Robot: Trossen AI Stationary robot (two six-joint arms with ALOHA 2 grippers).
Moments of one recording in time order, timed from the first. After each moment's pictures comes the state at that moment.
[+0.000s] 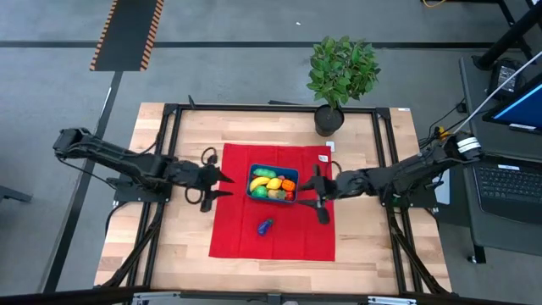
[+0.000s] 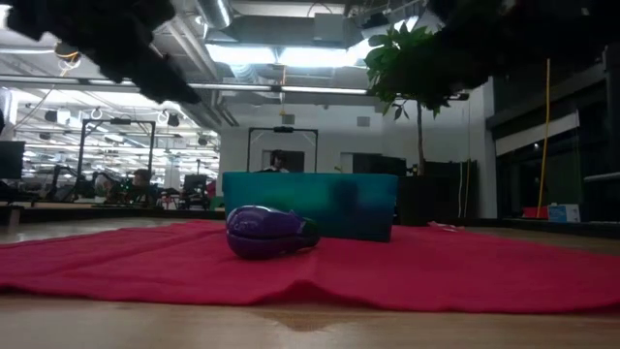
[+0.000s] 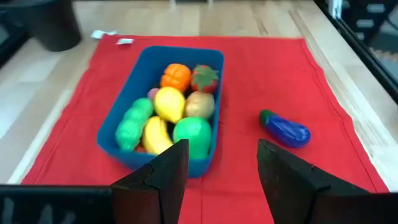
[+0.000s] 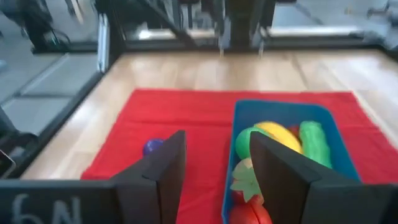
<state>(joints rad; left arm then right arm) -0.18 0.90 0.47 -0.08 -0.15 -0.11 0.24 1.30 0.49 0.54 0.14 0.10</state>
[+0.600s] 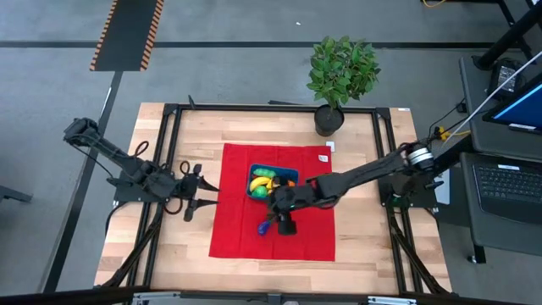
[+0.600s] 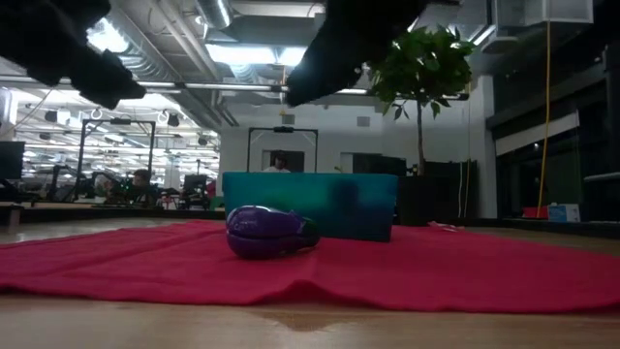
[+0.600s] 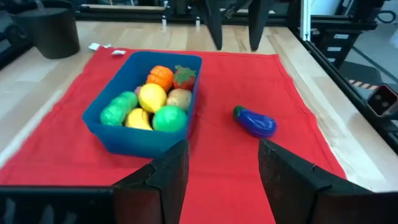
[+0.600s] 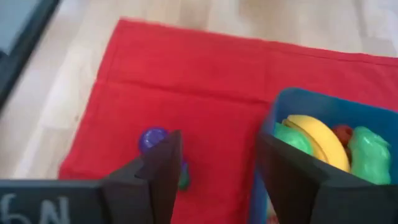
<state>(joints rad) -0.50 0.59 0.26 -0.07 -0.44 -0.25 0.26 1.79 1.29 -0.25 0.13 0.09</state>
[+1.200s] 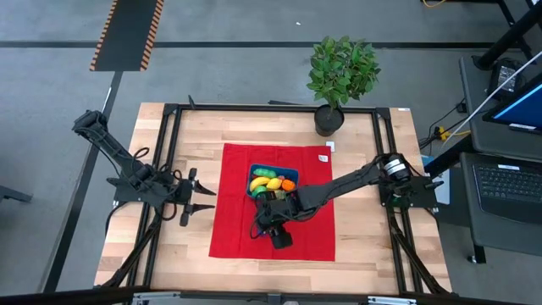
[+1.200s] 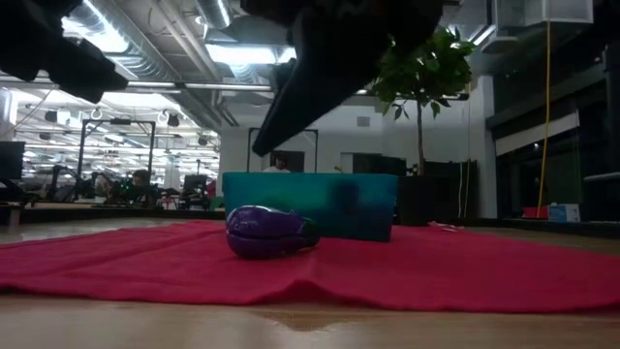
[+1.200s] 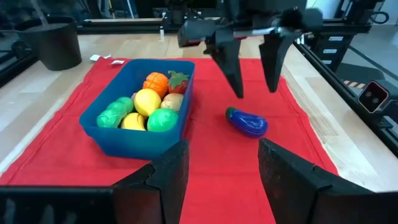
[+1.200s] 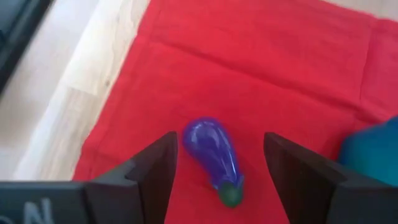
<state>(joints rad) -0.70 0.58 0.23 -0.06 -0.65 -0.29 0.29 2.06 1.56 -0.47 0.00 -0.03</state>
